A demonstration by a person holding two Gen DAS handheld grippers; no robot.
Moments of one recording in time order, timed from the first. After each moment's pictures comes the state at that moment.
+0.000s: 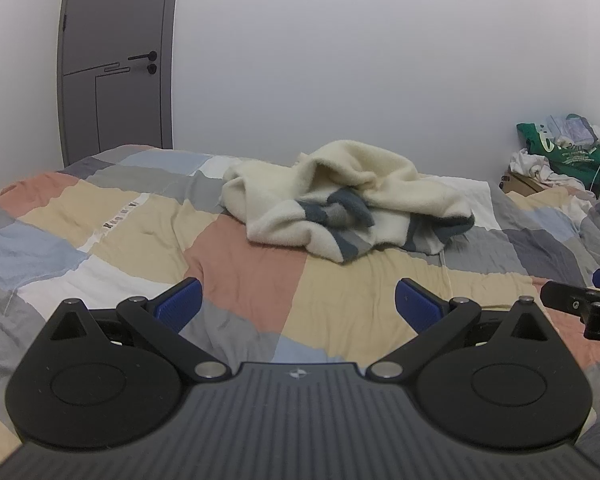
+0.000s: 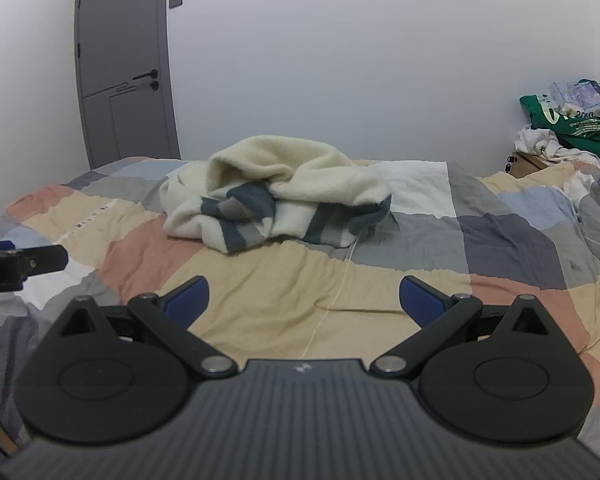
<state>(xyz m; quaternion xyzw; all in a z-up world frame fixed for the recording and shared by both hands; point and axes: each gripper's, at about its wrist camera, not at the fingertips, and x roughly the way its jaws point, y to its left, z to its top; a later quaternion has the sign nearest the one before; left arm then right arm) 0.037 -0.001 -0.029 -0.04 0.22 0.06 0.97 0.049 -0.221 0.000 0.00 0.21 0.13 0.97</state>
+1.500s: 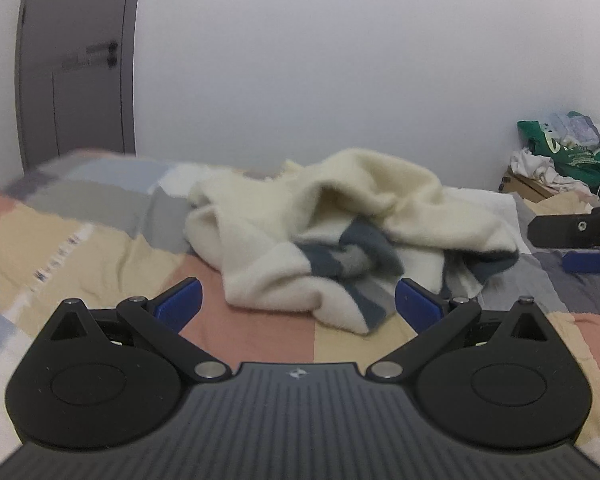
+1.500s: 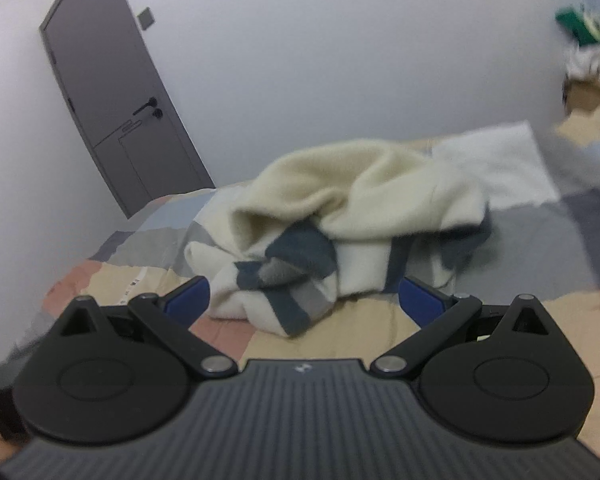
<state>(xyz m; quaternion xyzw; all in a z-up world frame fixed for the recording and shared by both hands) 0.217 0.048 -0.047 -0.04 0.24 0.02 0.97 0.221 -0.180 0.006 0.16 0.28 0.19 0.93</state>
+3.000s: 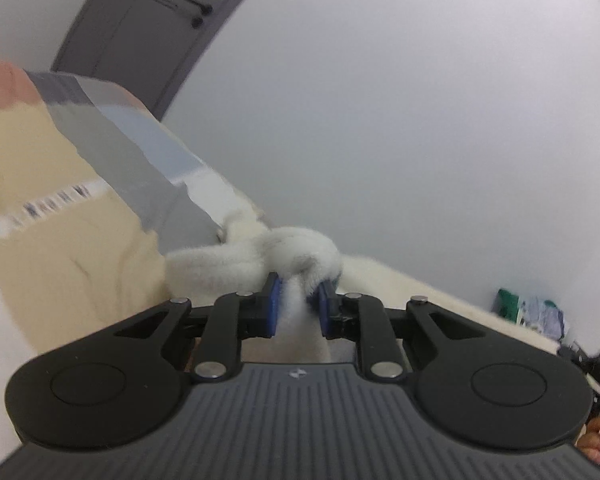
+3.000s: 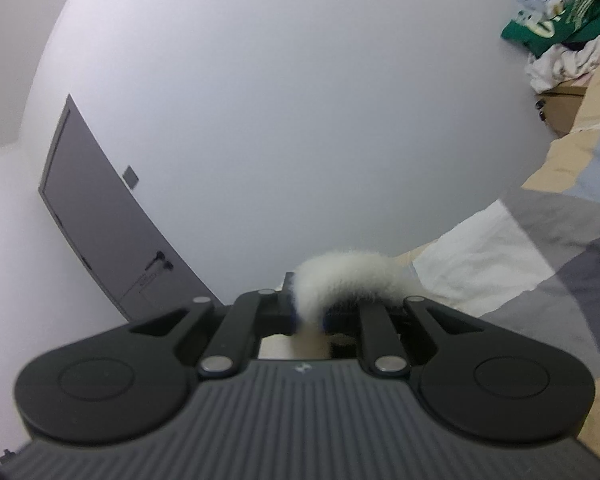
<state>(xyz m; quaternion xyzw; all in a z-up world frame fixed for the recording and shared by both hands) 0.211 0.150 -0.022 -0.31 0.14 0.03 0.94 0.245 -0.301 0.056 0.32 0.12 0.16 0.92</state>
